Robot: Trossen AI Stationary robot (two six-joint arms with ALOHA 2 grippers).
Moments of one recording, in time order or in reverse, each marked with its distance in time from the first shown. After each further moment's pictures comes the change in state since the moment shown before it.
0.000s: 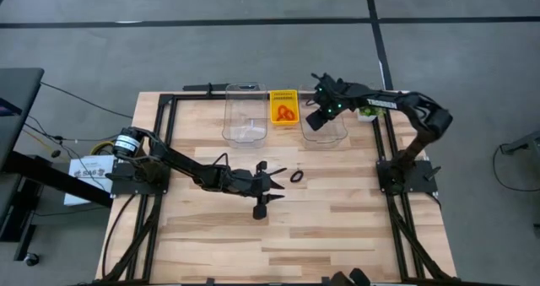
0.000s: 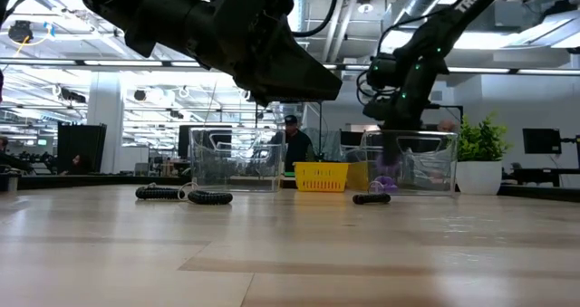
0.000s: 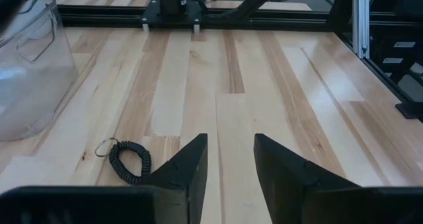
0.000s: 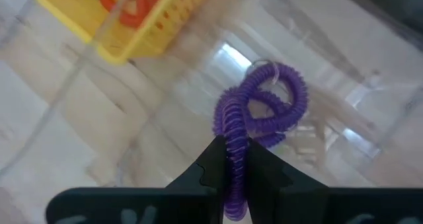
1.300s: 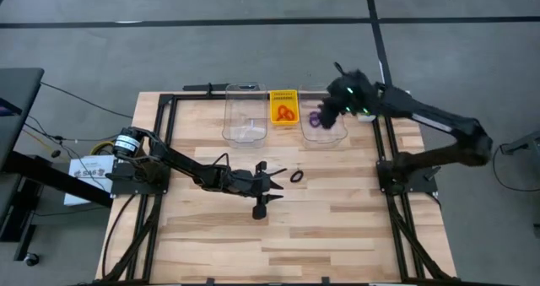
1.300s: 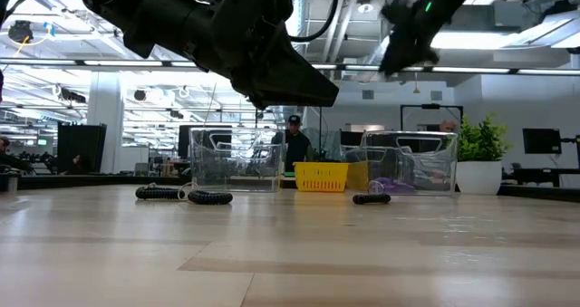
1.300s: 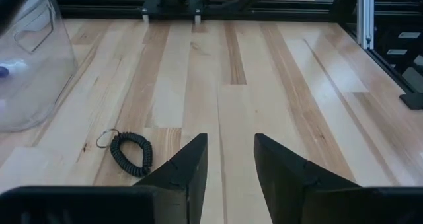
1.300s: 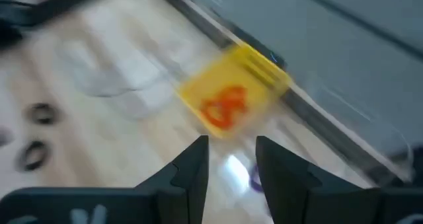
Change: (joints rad) left arm 0.000 0.000 0.000 -0.029 0.000 0.000; right arm 0.237 -0.474 0.078 -0.089 0.200 0.001
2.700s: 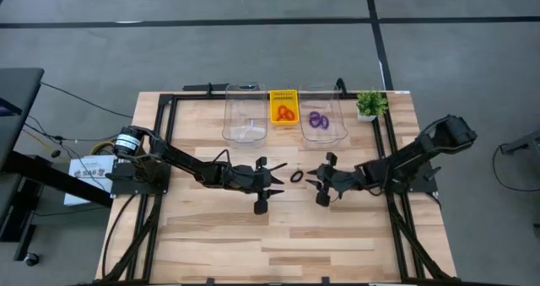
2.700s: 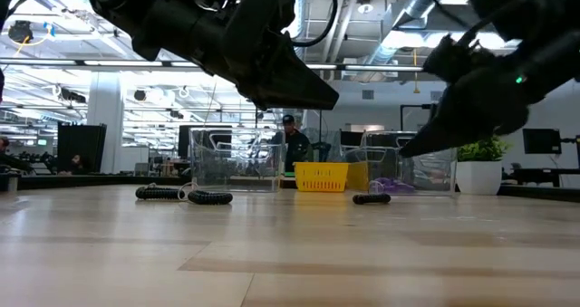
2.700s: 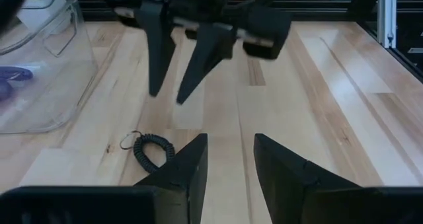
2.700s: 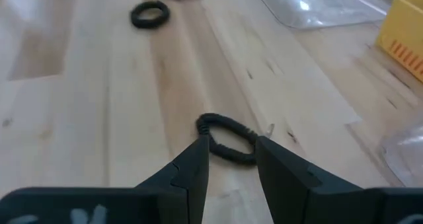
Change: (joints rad) left arm 0.037 0.000 0.000 0.000 -0.001 0.030; right arm 0.781 0.238 -0.751 1.059 0.412 0.122
